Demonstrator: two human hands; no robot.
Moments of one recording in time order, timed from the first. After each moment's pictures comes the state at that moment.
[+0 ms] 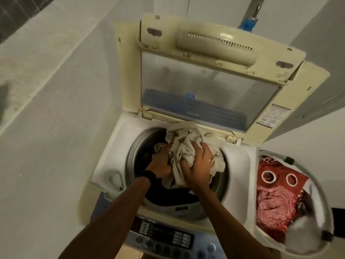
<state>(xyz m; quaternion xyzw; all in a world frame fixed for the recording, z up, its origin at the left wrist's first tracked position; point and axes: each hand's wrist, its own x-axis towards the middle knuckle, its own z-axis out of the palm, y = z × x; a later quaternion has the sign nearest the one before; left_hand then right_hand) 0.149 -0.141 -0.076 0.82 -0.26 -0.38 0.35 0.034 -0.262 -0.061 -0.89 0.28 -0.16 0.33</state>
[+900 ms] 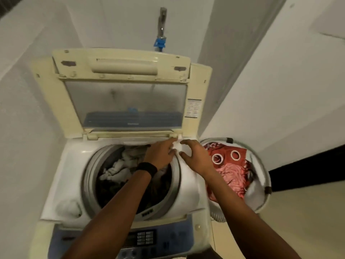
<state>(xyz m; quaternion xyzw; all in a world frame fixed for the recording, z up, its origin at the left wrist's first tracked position) 0.078 -0.280 0.025 0.83 -0.43 -0.24 0.25 -0.062 -0.390 0.041 -0.89 0.33 -0.04 0.31</state>
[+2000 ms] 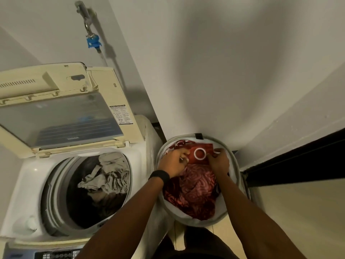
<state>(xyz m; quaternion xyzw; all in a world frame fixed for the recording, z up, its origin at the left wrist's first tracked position) -0.097 -0.485 -0.018 0.81 -0.40 -0.36 0.22 -0.241 -0.613 -0.106 -0.61 0.62 -0.12 0.47</state>
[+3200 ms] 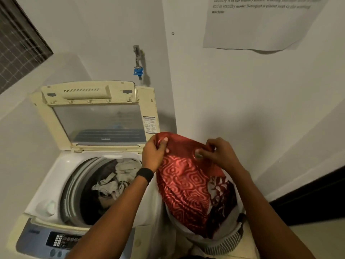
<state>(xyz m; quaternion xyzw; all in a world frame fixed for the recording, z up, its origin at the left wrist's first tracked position) -0.049 -0.426 0.077 0.84 -0.16 -0.13 0.50 -0.206 -0.632 0.063 -0.89 0.22 -0.17 0.36</state>
